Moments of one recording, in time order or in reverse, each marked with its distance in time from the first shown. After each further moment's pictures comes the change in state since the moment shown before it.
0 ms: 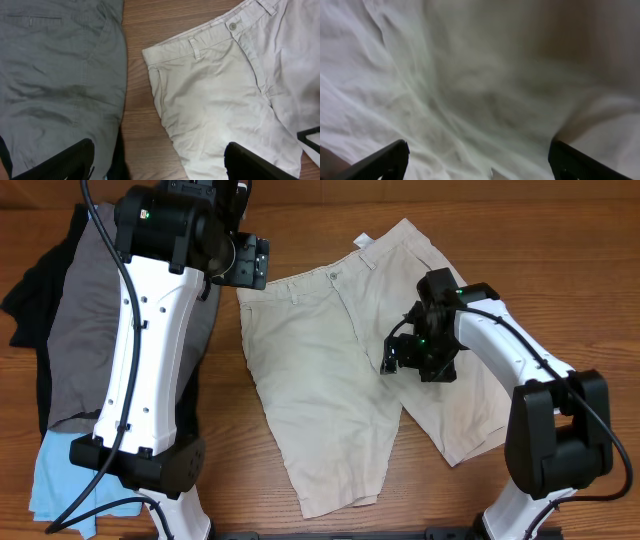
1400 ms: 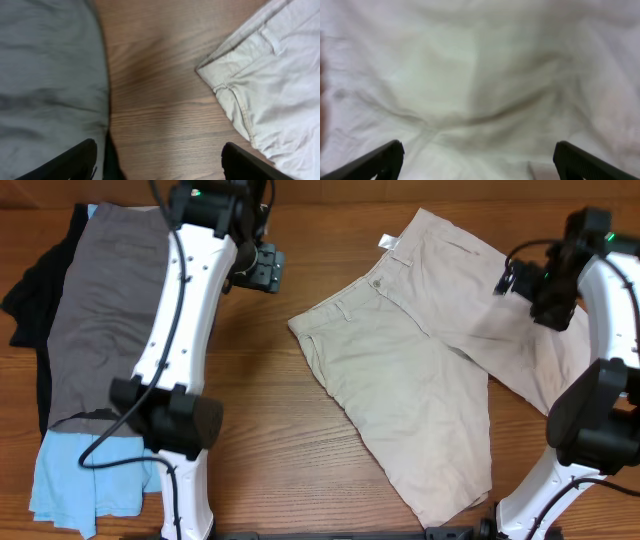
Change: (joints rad) left arm 0.000 0.220 -0.006 0.020 0.027 0.056; right arm -0.484 0.138 0.496 -0.158 0.135 0.042
